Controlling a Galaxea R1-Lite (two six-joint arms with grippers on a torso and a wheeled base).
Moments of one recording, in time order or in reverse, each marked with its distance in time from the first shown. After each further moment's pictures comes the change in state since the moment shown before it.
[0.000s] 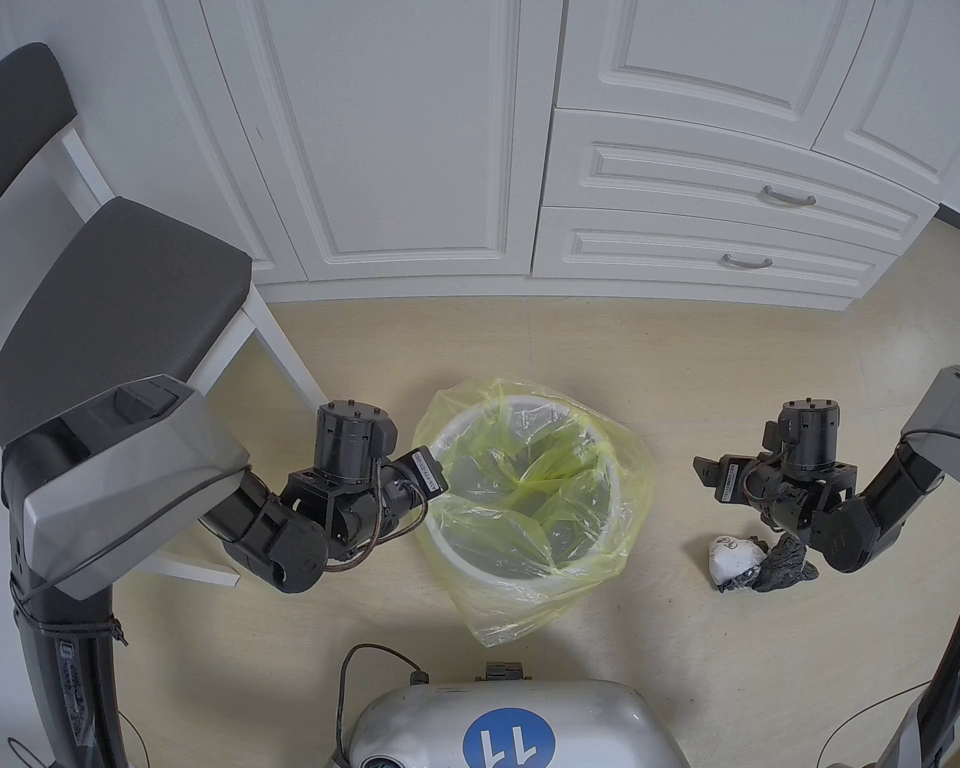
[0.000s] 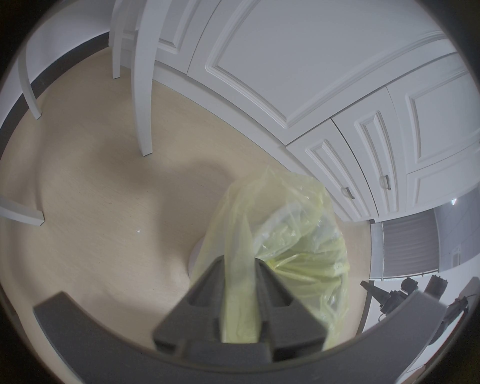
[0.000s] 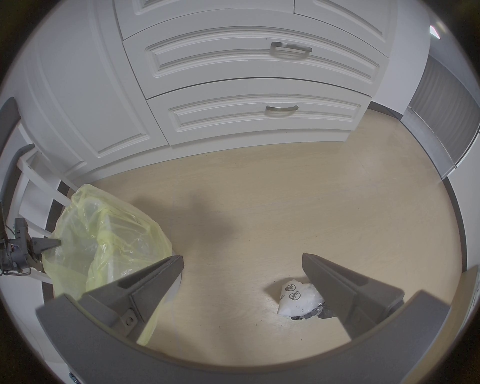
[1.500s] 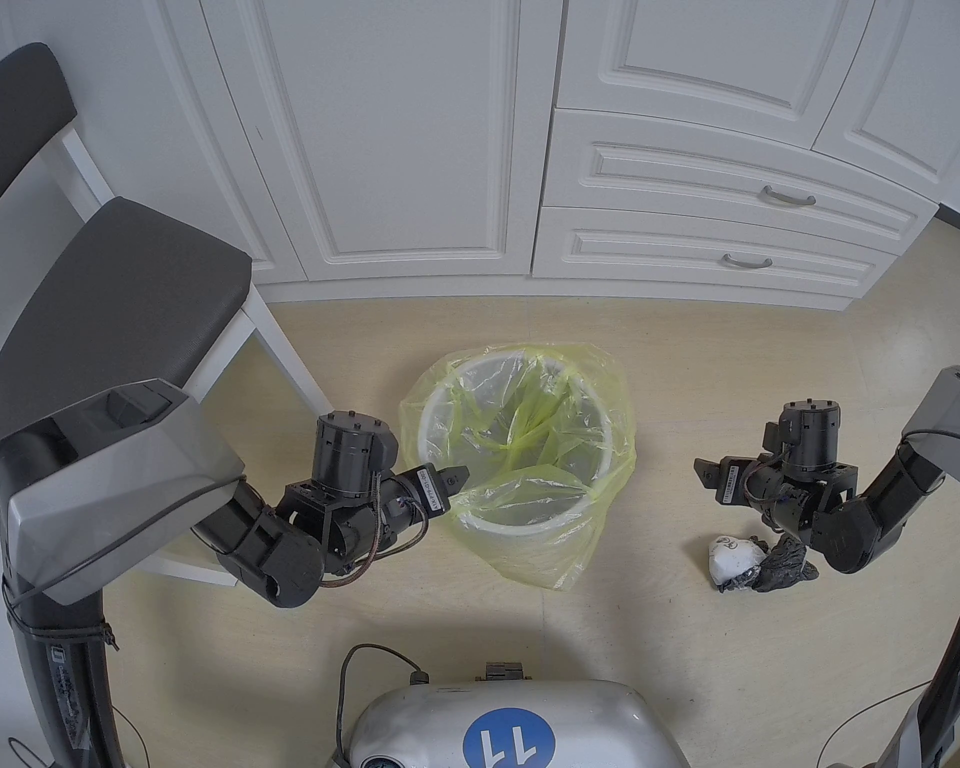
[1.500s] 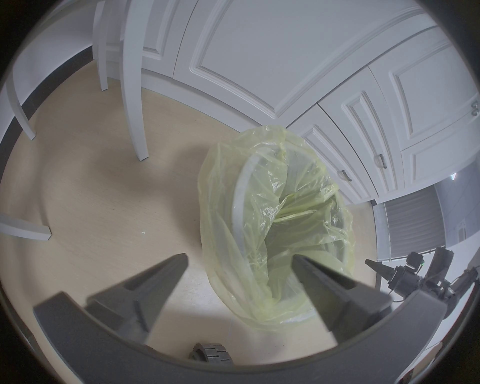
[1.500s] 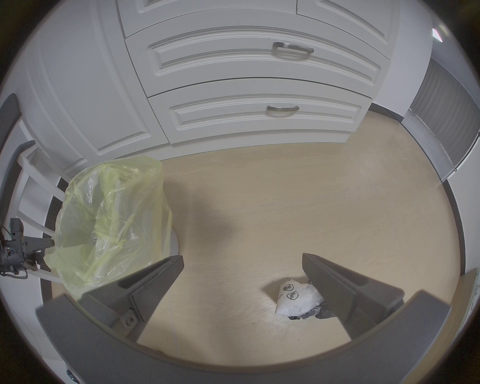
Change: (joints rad) left arm -0.022 -0.032 0.068 -0.014 0.005 0.101; right arm -0.001 -0.003 0.006 0.000 0.000 -0.015
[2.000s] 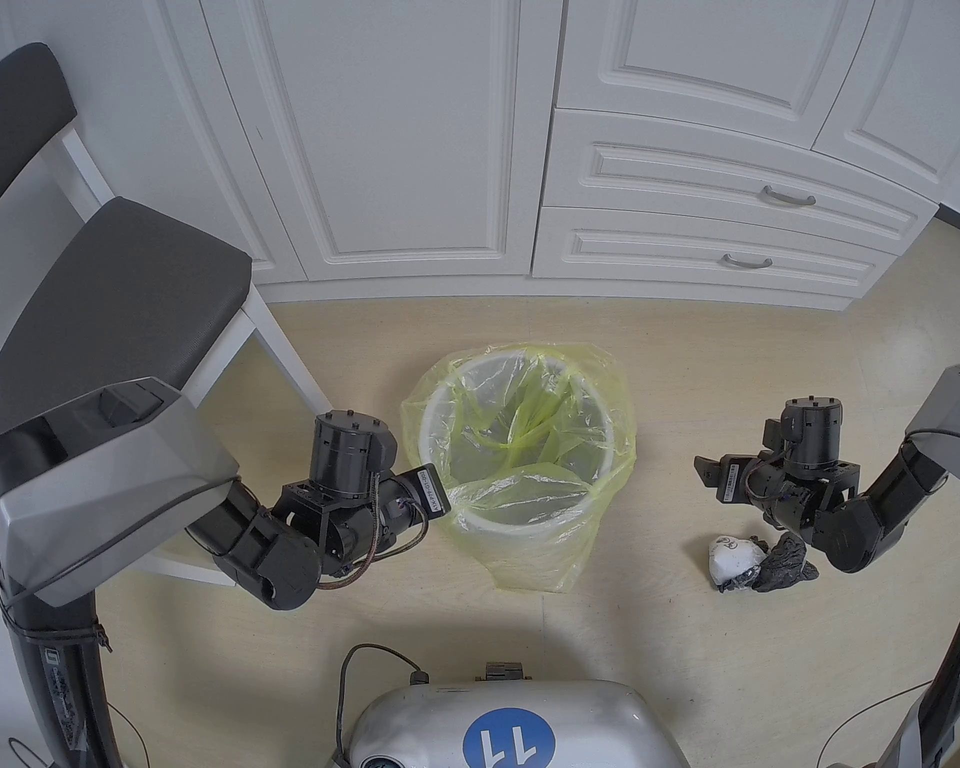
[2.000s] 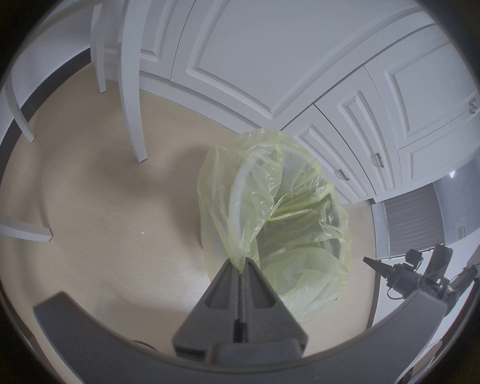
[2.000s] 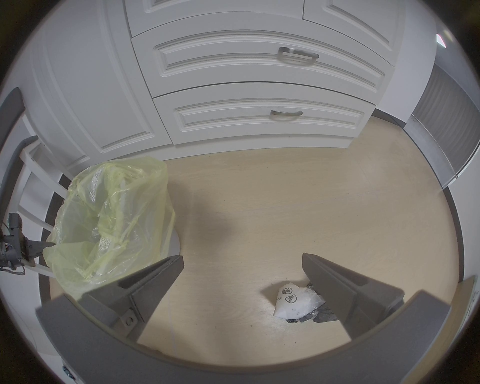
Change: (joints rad) left arm -0.007 -0.020 0.019 0.000 0.000 0.010; right arm 0.004 -0.012 0.000 0.000 -0.001 -0.031
